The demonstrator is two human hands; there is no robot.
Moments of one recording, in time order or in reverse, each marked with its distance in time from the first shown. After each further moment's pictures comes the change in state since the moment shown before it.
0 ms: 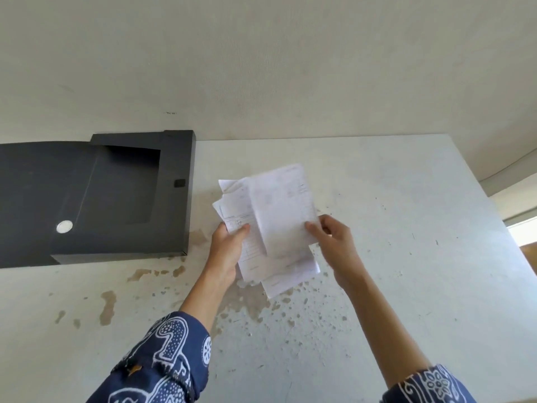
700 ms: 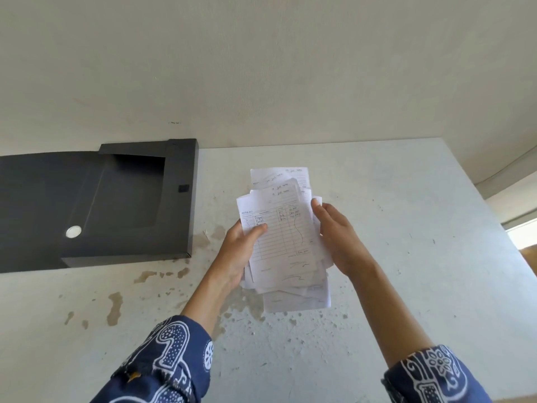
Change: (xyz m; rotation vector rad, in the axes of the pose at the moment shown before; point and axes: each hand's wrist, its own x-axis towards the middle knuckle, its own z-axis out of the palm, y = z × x) left_hand -0.032 0.017 0.005 0.088 -0.261 0.086; right_hand -0.003 -0.023 -0.008 0.204 -0.158 0.037
